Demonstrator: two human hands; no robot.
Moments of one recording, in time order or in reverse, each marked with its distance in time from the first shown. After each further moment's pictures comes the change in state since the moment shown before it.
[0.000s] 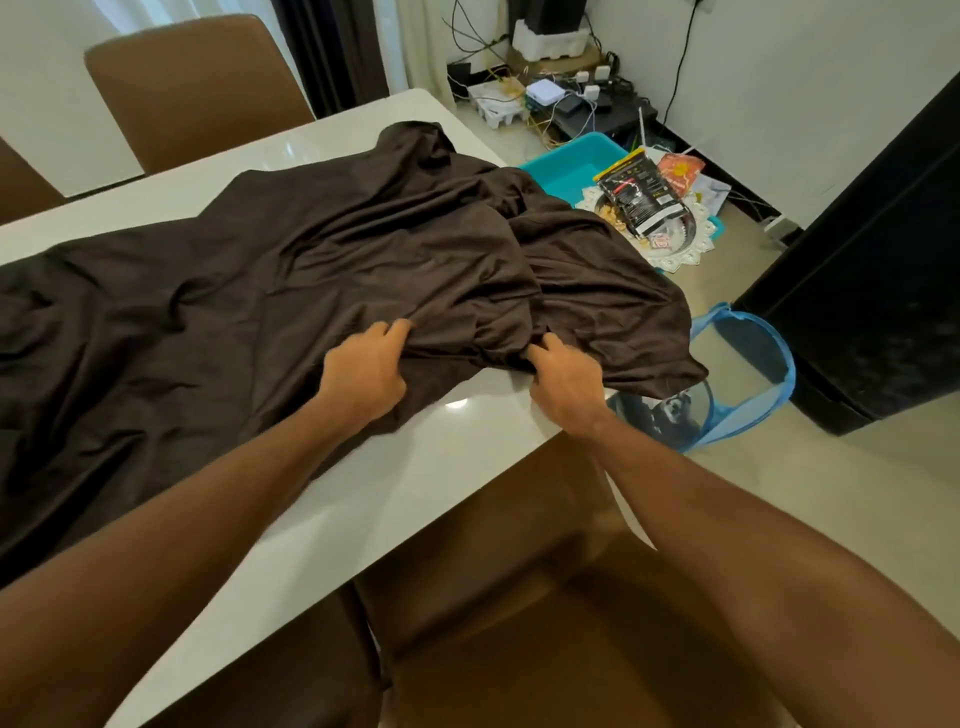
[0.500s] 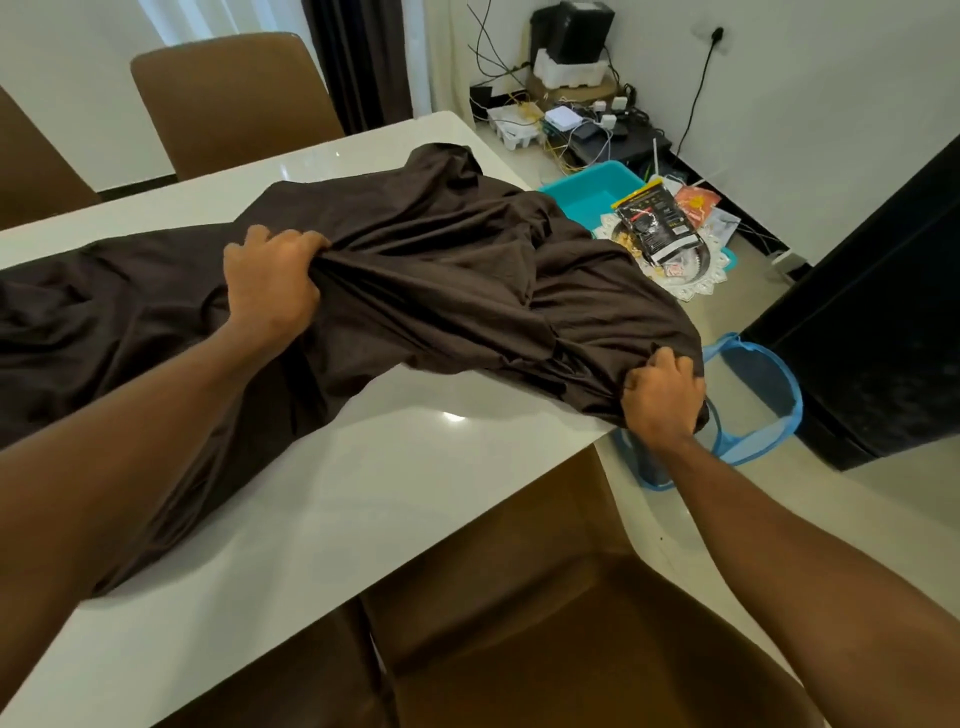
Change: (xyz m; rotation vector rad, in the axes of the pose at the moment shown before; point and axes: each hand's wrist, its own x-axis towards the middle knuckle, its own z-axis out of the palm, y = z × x) left_hand 0.037 -0.097 -0.082 0.049 0.435 -0.100; right_hand -0.013 0.075 -0.015 -0.141 0.113 0.333
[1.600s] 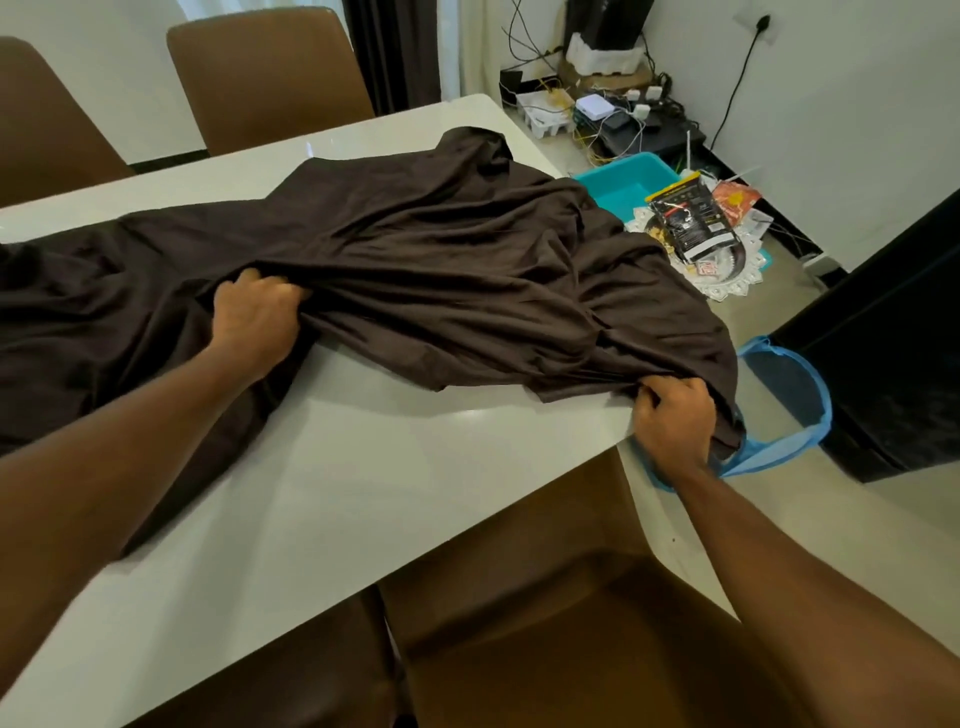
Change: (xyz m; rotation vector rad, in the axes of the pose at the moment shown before) left_hand -0.046 -0.074 0.035 0.205 -0.176 0.025; right_hand -0.023 -0.009 0.033 0.353 0.223 -0.006
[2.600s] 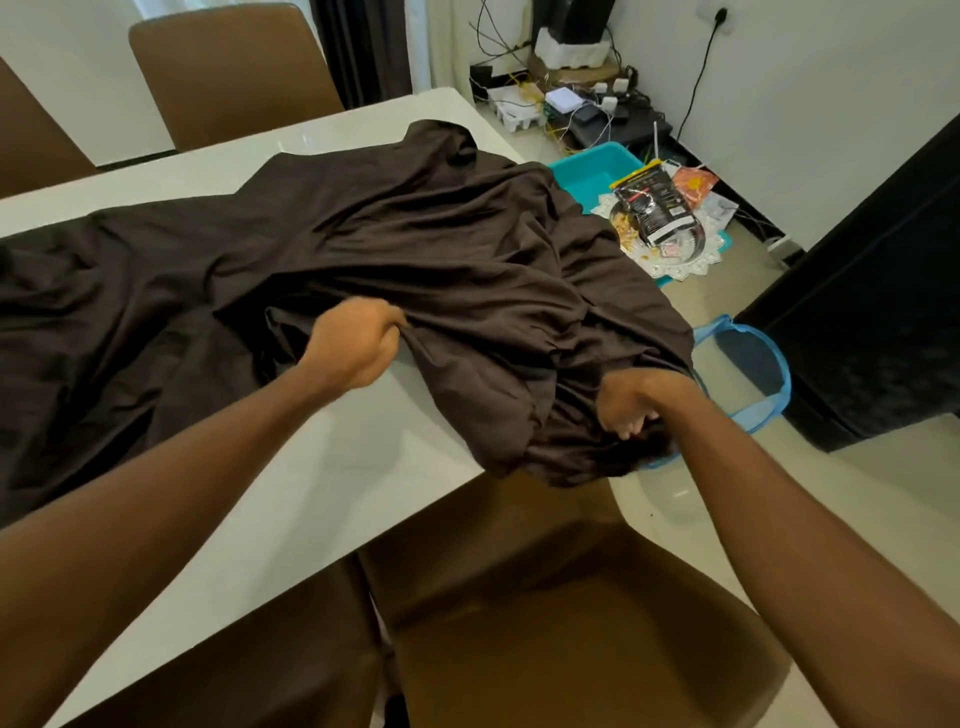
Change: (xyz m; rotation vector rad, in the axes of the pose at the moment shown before) left_hand -0.035 0.125 -0.031 -0.434 -0.026 0.213; right_hand 0.034 -0.064 -0.091 -0.486 -1.306 -0.128
